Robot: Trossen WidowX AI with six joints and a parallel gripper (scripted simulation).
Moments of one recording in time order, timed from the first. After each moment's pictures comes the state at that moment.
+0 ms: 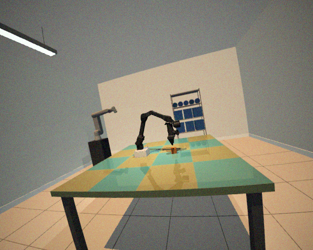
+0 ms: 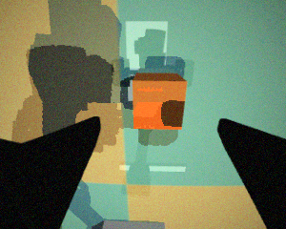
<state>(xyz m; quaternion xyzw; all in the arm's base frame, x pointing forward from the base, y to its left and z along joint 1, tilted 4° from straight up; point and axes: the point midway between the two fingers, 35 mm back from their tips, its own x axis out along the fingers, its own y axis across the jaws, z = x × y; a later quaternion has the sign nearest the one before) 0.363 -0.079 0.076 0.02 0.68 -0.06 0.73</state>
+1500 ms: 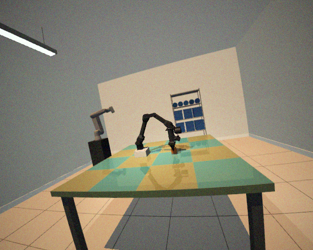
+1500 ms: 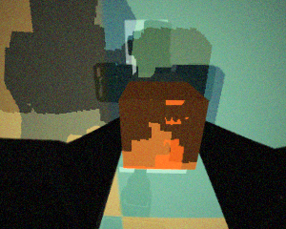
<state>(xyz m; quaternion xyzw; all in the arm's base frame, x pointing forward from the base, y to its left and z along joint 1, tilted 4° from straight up) 0.365 -0.083 0.017 0.02 0.69 -0.06 0.73</state>
